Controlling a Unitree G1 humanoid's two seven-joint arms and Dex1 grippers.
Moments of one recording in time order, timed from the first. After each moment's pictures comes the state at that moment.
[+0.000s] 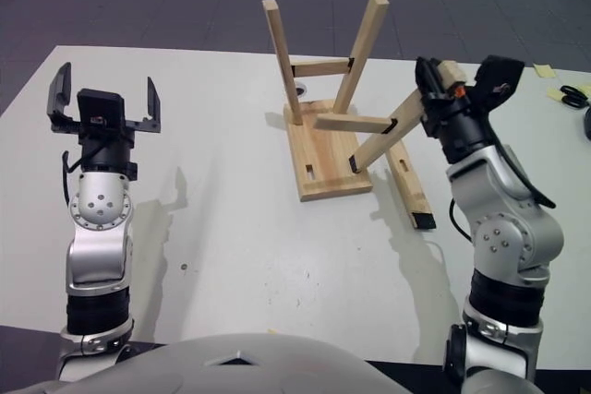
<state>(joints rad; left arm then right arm) -0.08 0.20 0.06 -0.42 0.31 0.24 0.04 -0.13 -0.54 -0.24 -0.46 0.85 0.60 0.01</state>
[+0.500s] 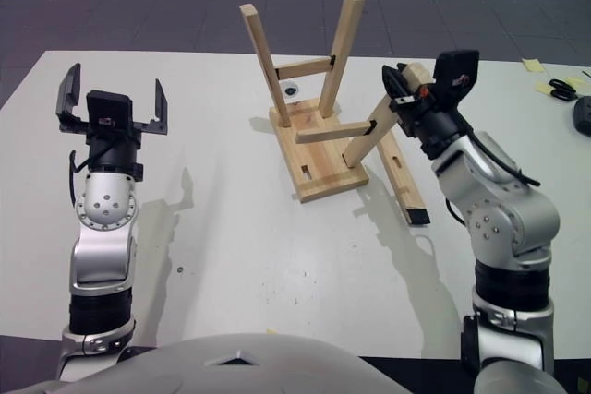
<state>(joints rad) -0.08 0.20 0.02 -0.41 0.31 0.24 0.04 -0.34 -0.60 -0.14 -0.31 0.85 0.71 0.06</state>
